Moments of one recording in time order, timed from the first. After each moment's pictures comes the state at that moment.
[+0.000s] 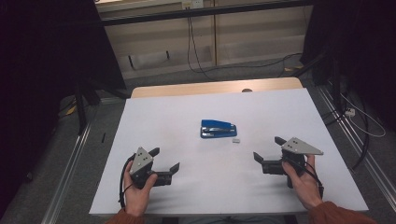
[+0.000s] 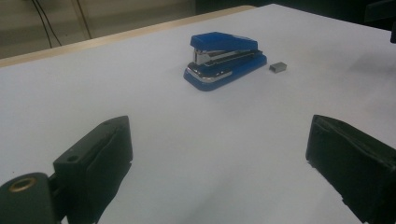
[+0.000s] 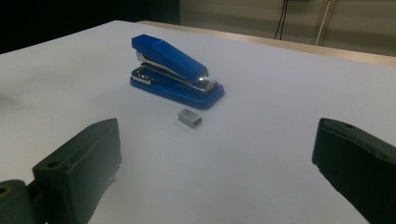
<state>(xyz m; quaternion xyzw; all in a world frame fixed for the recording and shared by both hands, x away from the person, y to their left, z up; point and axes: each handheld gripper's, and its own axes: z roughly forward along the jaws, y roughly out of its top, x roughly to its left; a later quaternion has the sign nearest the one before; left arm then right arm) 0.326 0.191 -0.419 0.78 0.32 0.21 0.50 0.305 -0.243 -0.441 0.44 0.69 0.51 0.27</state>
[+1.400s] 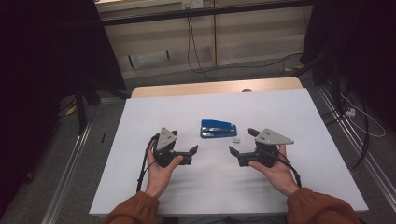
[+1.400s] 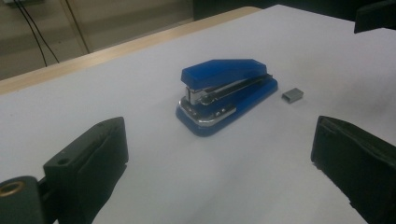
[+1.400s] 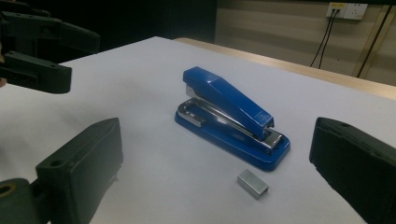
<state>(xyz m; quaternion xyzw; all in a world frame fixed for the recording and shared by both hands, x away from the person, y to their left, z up) 0.383 0.131 -0.415 0.78 0.32 0.21 0.49 0.341 -0.184 -0.433 0.38 0.71 0.54 0.24</state>
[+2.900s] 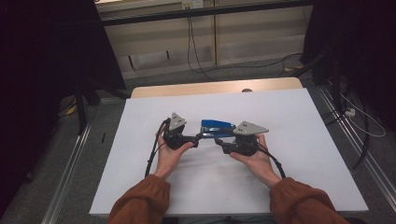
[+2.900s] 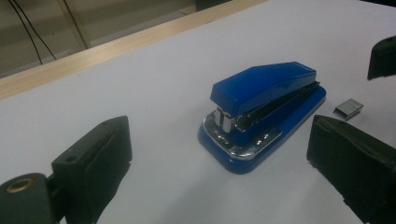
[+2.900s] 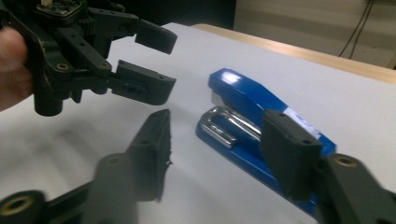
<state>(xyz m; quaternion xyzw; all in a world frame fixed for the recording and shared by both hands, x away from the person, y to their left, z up) 0.441 0.108 -0.432 0.80 0.31 0.20 0.47 0.380 -0.141 -0.439 0.36 0.74 0.53 0.21</state>
